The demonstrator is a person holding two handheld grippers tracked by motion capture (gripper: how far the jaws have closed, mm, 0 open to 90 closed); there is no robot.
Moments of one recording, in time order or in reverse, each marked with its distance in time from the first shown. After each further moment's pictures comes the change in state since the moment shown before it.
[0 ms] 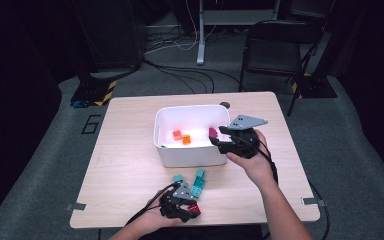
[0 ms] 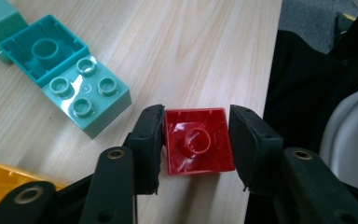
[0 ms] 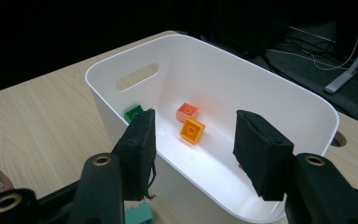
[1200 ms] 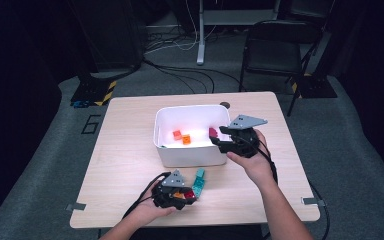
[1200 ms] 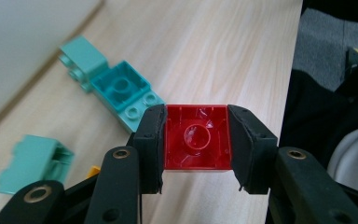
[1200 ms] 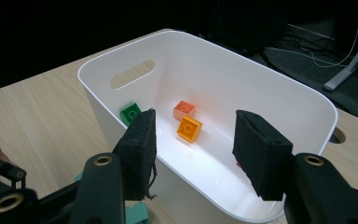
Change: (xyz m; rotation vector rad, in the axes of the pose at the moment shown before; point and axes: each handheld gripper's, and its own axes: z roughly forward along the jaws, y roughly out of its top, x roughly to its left) left arm 0.021 0.015 -0.041 -0.126 0.058 -0.044; right arm -0.005 -0.004 0.004 0.004 -0.006 0.009
